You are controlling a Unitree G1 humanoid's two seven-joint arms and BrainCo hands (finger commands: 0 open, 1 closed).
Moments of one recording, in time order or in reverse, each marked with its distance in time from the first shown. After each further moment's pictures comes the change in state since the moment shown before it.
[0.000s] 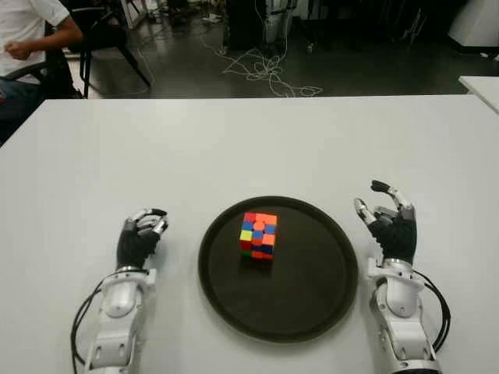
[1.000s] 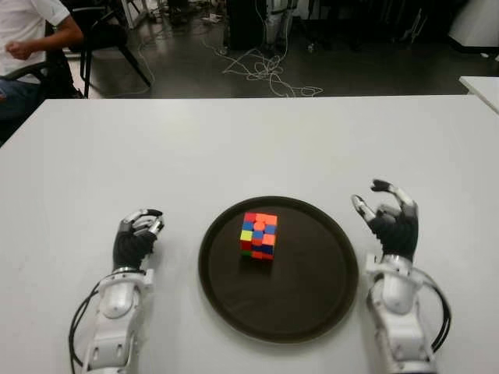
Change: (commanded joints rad) left arm -0.004 -0.006 0.017 0.000 -0.030 0.023 -0.001; right arm 0.011 0.017 0.002 -0.063 -0.104 0.092 -0.111
